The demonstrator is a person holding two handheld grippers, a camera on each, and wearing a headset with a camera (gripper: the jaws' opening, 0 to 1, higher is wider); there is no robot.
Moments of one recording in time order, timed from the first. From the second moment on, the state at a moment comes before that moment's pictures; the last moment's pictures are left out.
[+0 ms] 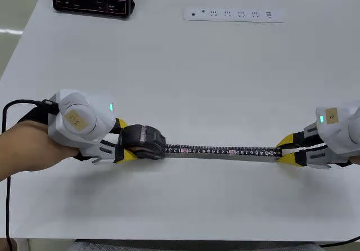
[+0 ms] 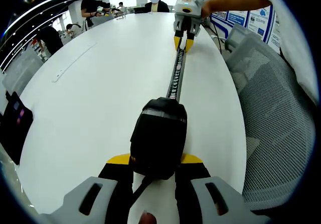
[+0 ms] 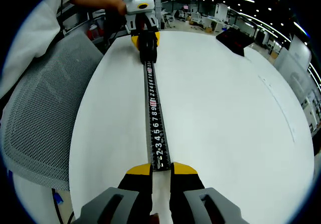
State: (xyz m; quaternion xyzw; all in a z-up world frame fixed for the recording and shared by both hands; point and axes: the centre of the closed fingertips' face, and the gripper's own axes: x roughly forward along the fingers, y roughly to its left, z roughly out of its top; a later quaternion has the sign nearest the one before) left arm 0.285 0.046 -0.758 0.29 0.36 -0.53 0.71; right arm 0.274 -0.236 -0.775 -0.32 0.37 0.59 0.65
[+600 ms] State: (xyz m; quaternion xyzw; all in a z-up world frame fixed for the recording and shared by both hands) left arm 0.285 0.045 -0.758 0.28 0.37 -0.52 0.72; right arm 0.273 -0.234 -0.777 -0.32 0.38 0.58 0.64
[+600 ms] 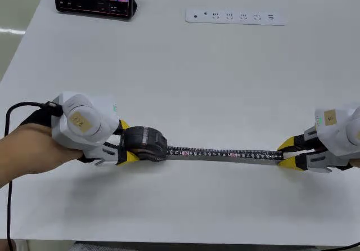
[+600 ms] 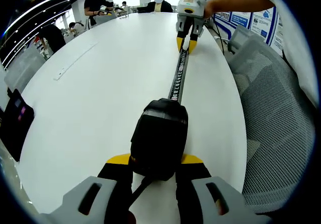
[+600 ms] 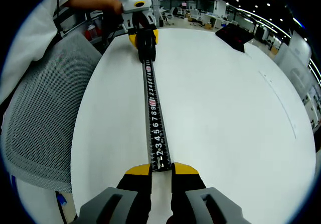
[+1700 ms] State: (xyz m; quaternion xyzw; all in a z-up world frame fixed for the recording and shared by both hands) left arm 0.288 0.043 -0.738 0.25 0.36 -0.49 0.76; right arm 0.274 -0.223 -0.756 -0.21 0.39 0.55 0.71
